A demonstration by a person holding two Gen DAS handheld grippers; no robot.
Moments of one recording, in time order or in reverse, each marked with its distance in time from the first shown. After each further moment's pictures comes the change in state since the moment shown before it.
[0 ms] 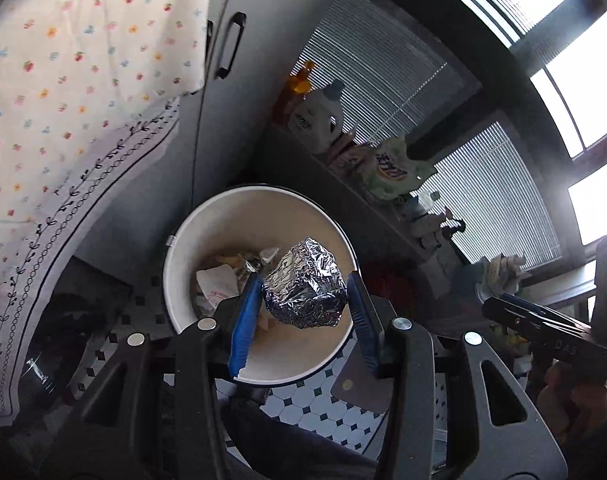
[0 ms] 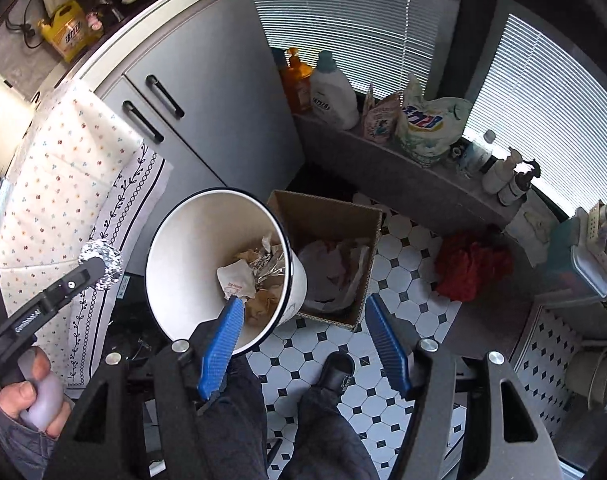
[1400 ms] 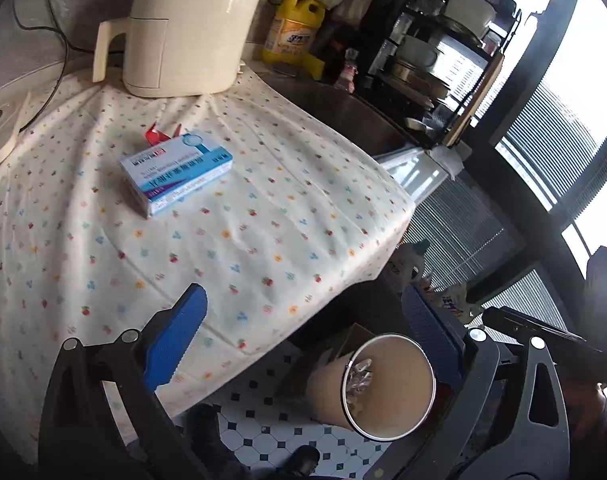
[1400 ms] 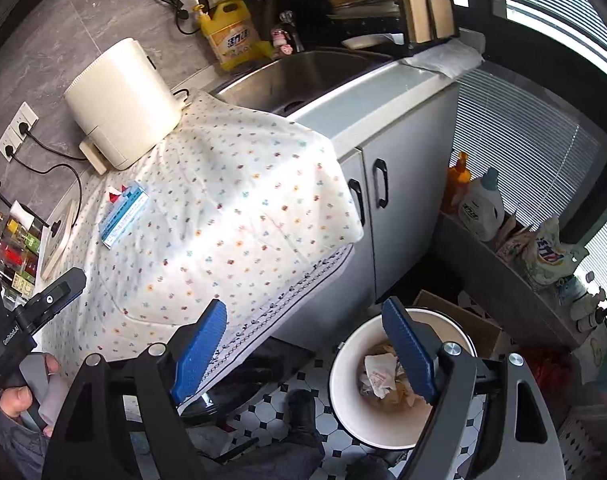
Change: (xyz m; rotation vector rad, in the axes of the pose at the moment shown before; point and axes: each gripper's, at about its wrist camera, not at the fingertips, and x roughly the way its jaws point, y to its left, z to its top) left arm -0.255 0.175 0.048 -0.175 -0.442 0.221; right arm -0.056 0.289 0.066 -0.316 -0.178 0.276
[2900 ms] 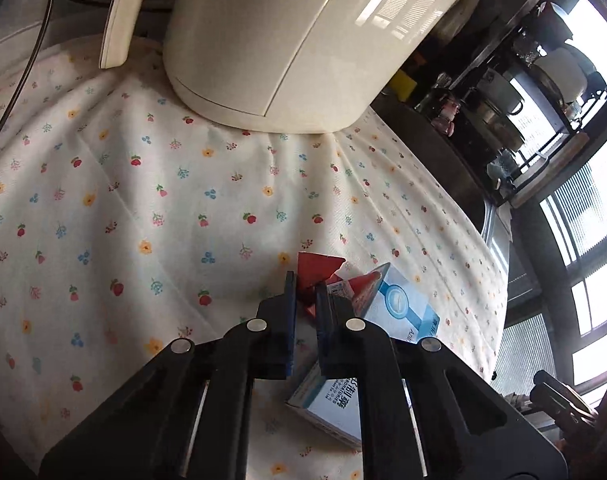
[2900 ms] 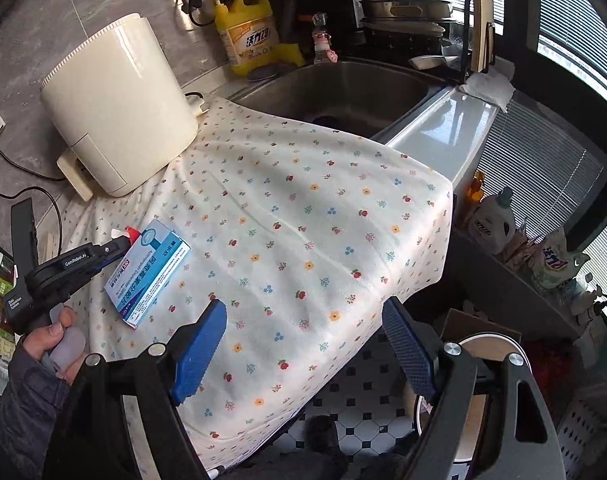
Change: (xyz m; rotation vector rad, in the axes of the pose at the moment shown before) left arm 0.121 0.176 0.134 -0.105 0.097 -0.067; right arm 0.076 0.151 0.052 0.056 -0.032 -0.148
